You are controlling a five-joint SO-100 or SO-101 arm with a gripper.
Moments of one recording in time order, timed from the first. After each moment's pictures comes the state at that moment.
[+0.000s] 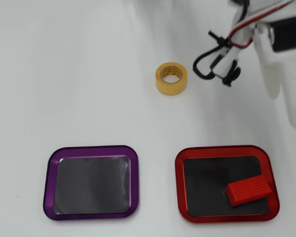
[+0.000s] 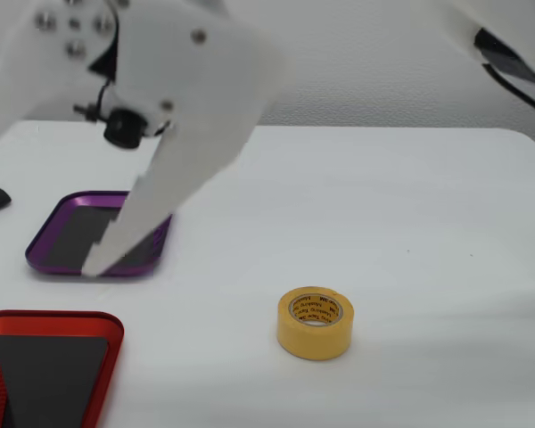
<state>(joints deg) -17.1 42.2 -5.8 96.4 9.5</state>
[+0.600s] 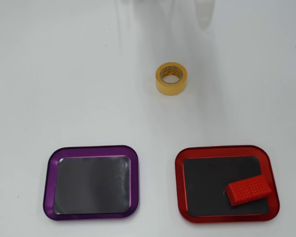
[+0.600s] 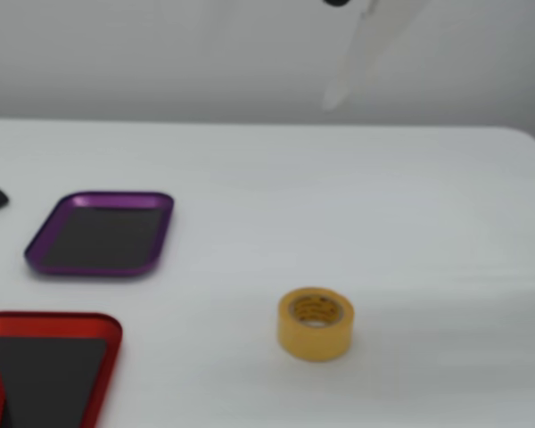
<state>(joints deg) -8.2 99.8 62.5 96.6 9.4</state>
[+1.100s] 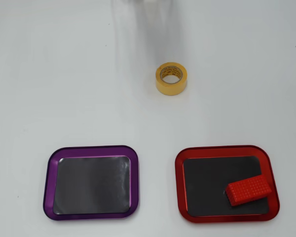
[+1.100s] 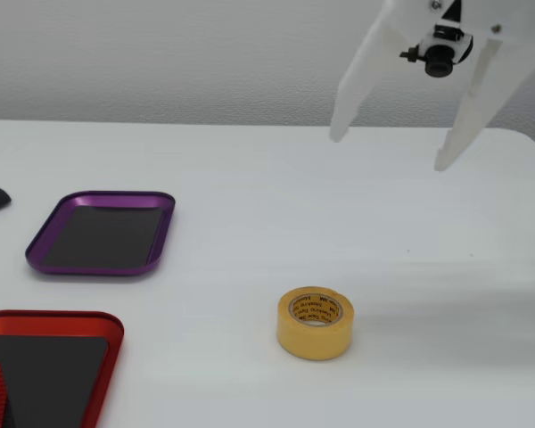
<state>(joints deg) -2.3 124.5 103.2 90.4 5.4</state>
